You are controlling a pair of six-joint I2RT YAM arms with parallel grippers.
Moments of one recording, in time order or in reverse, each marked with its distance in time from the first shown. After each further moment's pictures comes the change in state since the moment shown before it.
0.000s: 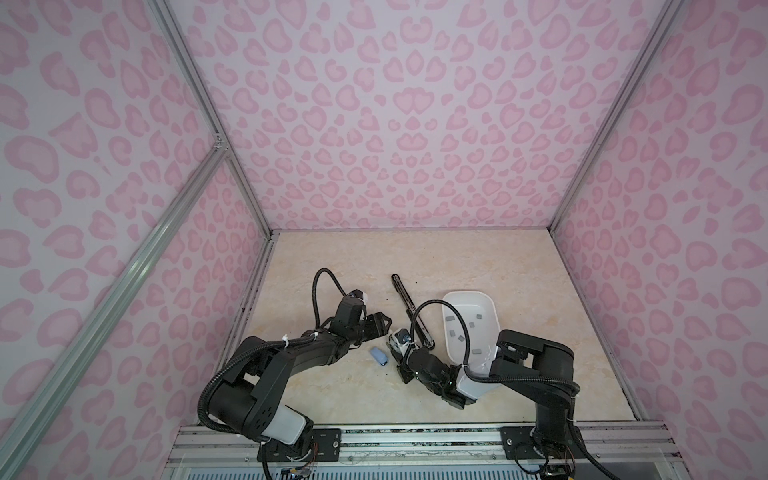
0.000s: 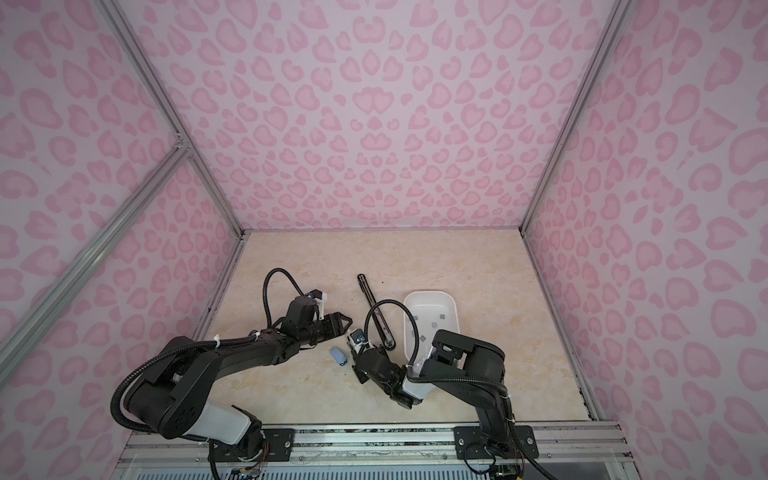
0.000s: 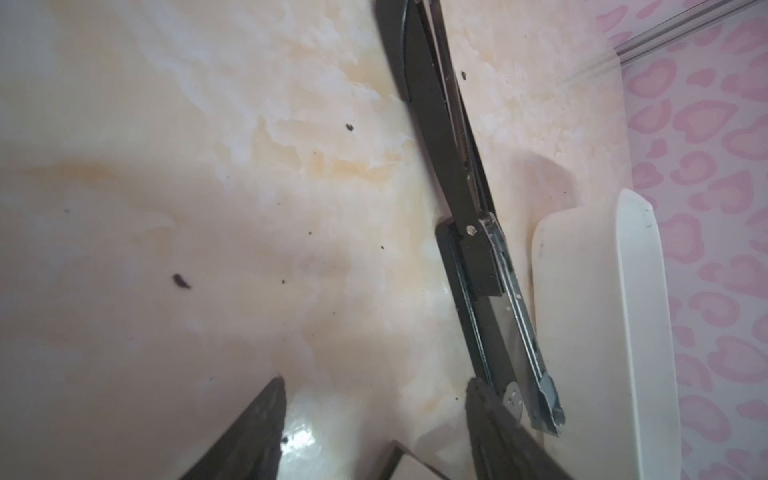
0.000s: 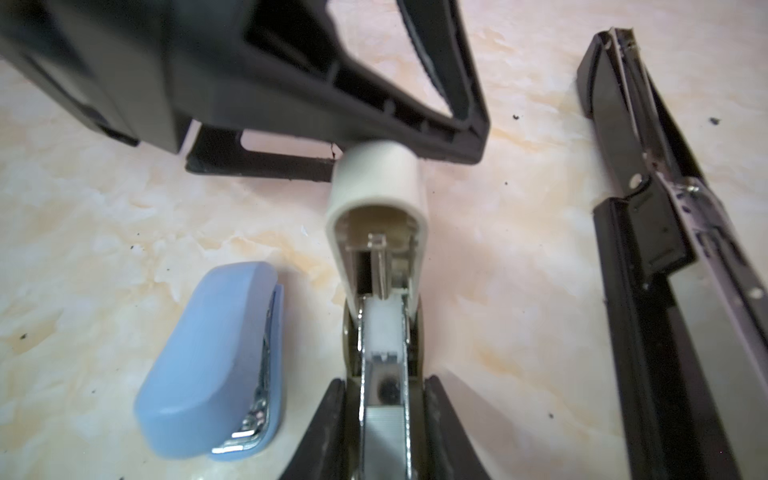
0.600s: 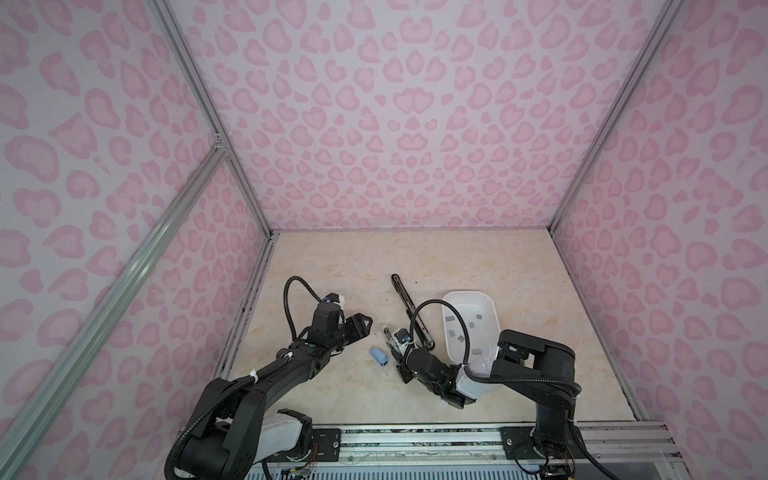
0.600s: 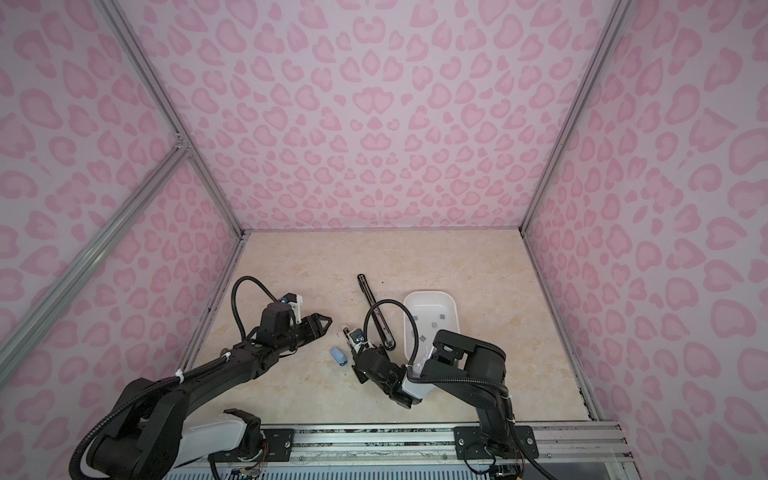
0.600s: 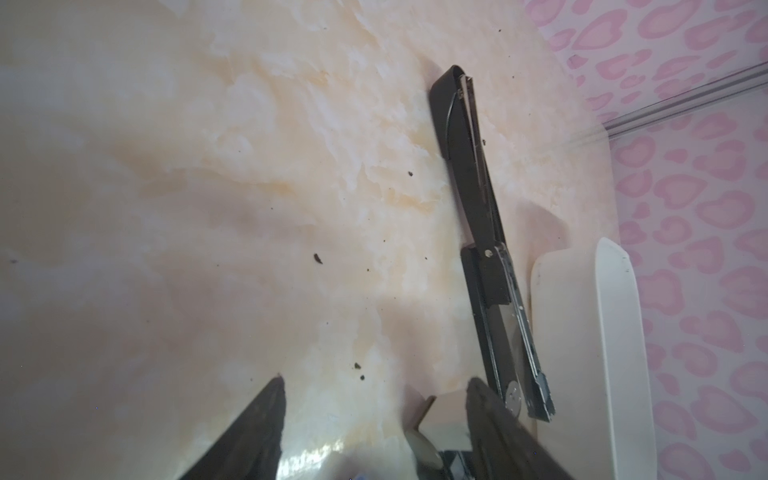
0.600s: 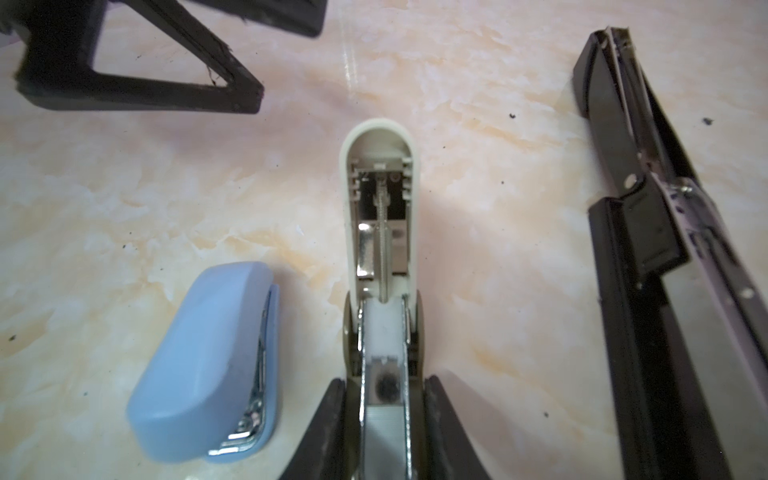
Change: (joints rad) left arm 0.171 -0.199 -0.095 -0.095 0.002 0.005; right arm 0.003 -0.008 0.010 -0.035 0.012 -0.001
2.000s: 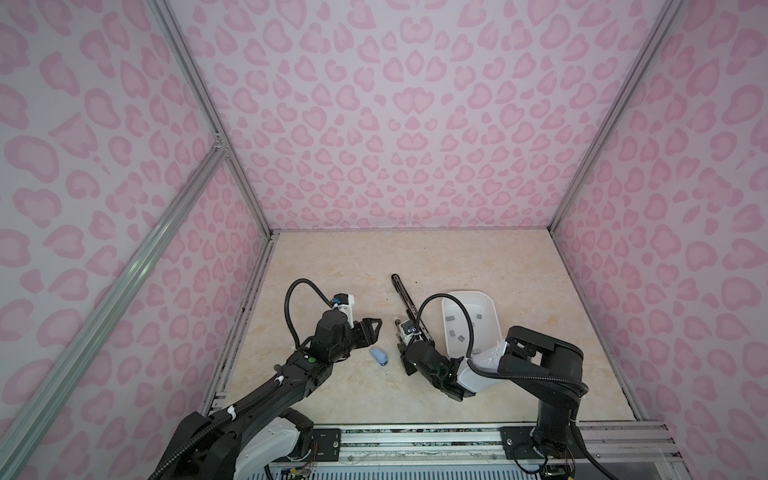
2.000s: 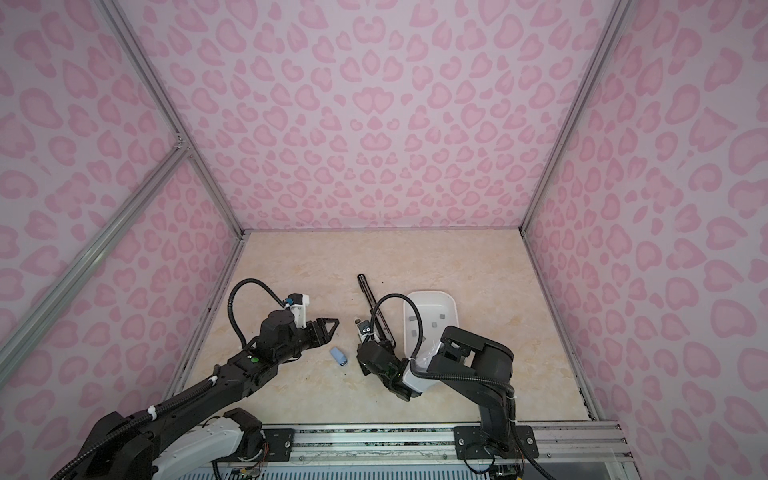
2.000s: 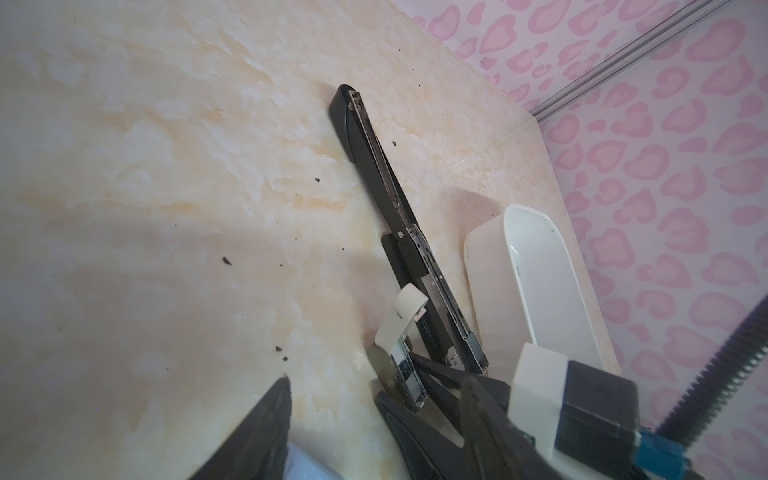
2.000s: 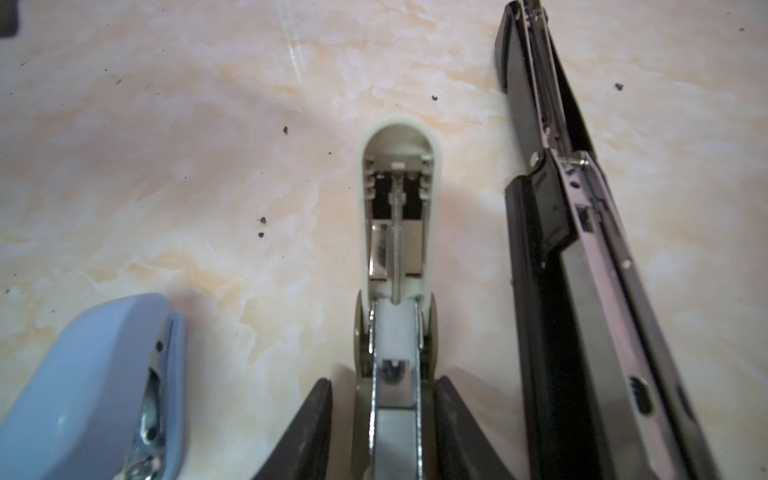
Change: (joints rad) left arm -0.172 -0.261 -0.044 -0.026 -0.100 0.030; right arm -0.050 -0.027 0.035 -0.140 0.063 0.071
